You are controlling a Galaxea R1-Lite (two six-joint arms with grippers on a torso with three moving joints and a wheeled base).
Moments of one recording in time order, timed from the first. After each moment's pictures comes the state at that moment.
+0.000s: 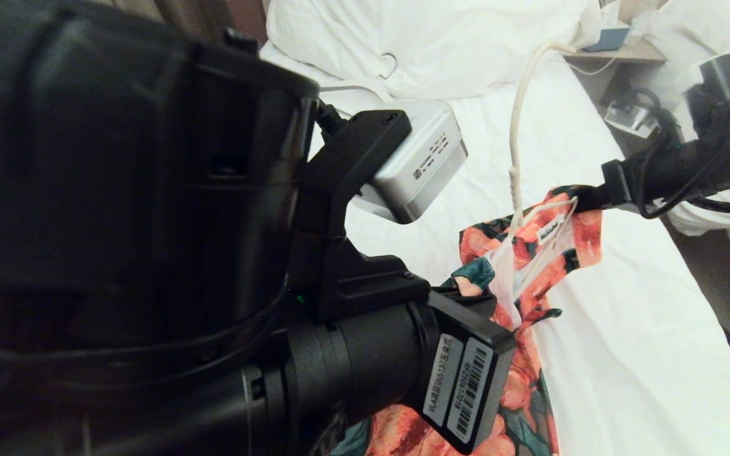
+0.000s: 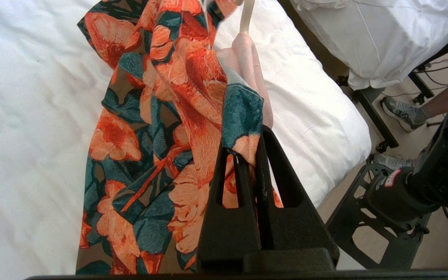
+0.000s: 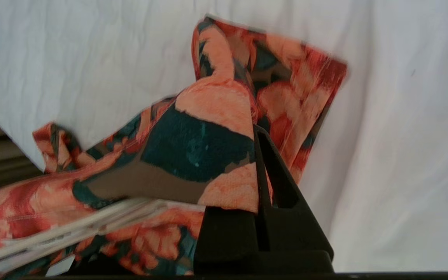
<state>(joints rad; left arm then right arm) -1.25 1.52 -1.18 -0.02 0.33 -0.17 0.06 1.89 -1.89 0.72 0.56 -0.01</state>
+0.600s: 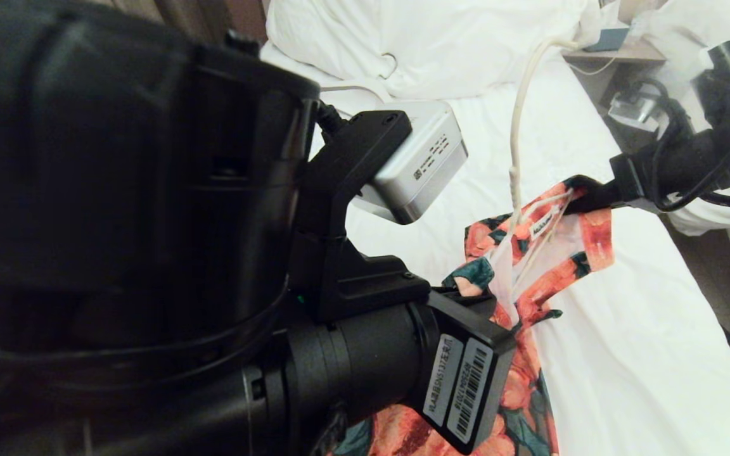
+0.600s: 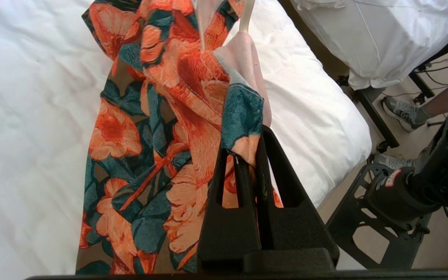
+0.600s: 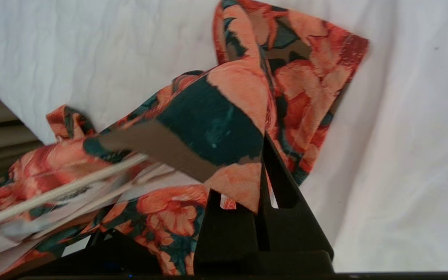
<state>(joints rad) -1.25 1.52 -1.18 -0.02 0.33 -0.17 0.09 1.87 -1.97 0.86 0.55 -0.02</state>
